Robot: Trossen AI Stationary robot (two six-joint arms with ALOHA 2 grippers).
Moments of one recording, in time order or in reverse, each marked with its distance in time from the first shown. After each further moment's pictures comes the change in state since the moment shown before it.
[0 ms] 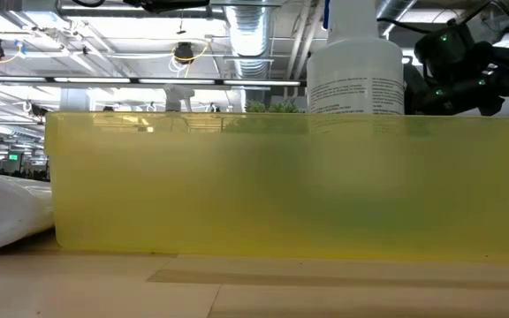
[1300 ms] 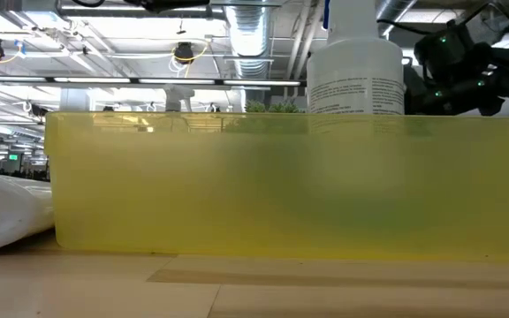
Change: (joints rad) left arm 0.000 0.000 0.000 0.006 0.000 0.000; right arm -0.006 0.002 0.000 -0.002 0.000 -0.030
